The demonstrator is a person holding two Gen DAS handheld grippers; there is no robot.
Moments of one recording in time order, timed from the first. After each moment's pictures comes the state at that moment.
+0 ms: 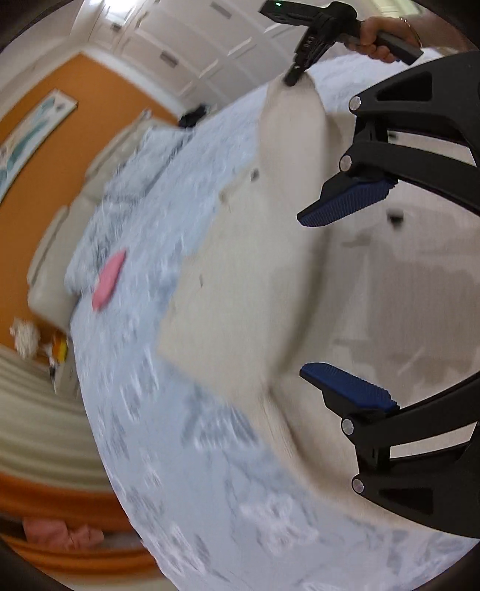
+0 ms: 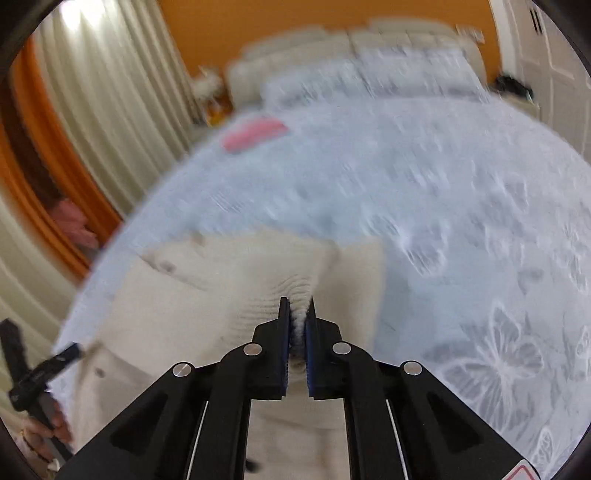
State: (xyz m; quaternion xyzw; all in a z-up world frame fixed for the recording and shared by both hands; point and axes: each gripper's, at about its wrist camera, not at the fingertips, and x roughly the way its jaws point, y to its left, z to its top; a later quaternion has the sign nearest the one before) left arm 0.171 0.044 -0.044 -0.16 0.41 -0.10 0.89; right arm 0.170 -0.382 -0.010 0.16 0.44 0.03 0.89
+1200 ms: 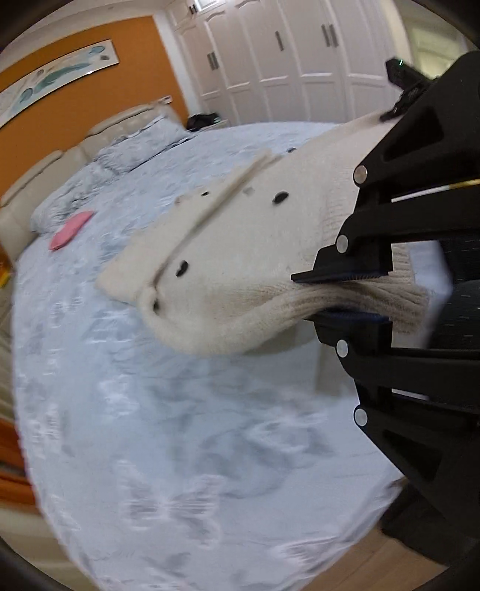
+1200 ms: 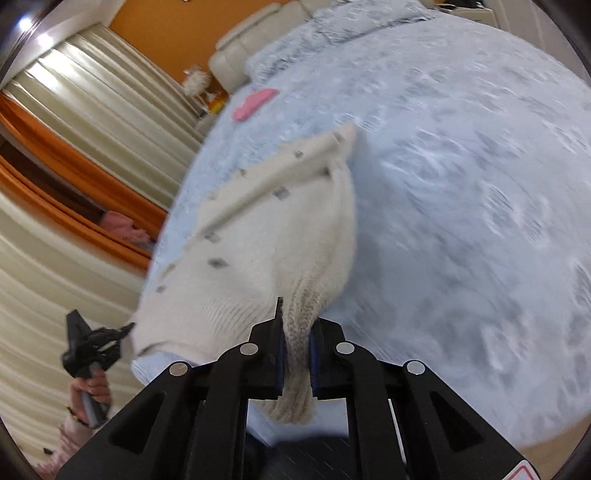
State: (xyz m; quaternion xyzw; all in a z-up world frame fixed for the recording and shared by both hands) left arm -0.004 0.137 0.013 -0.32 0.54 -0.11 0.77; right arm -0.118 -0.404 0.063 0.31 0.47 0.06 0.83
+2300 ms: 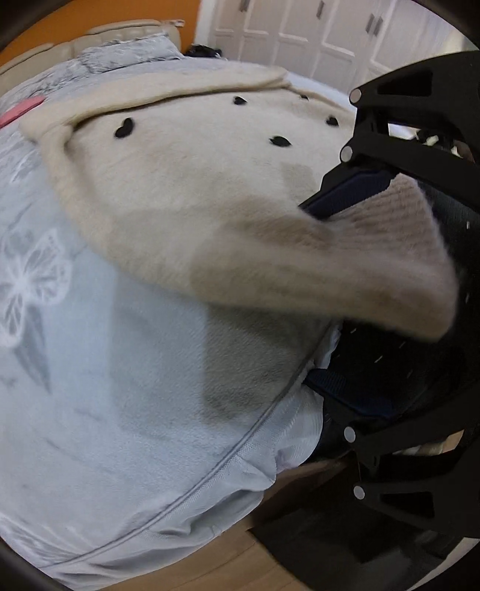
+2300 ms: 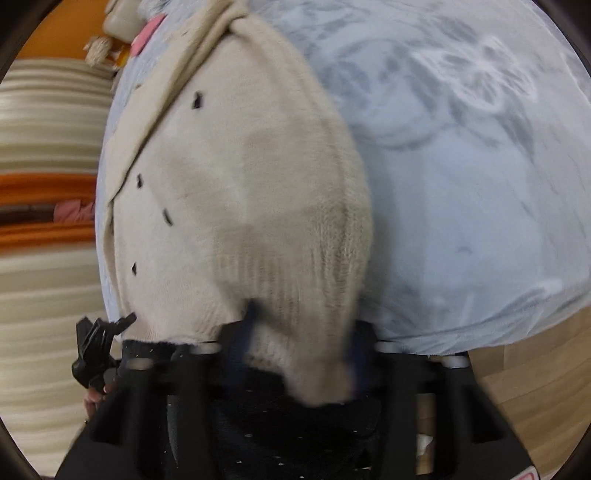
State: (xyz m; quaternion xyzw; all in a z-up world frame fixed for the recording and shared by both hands) left arm -0.087 0.106 -0.121 -0.33 0.68 0.01 0.66; right arm -0.175 -0.390 -0.091 0.39 0.63 0.02 0.67
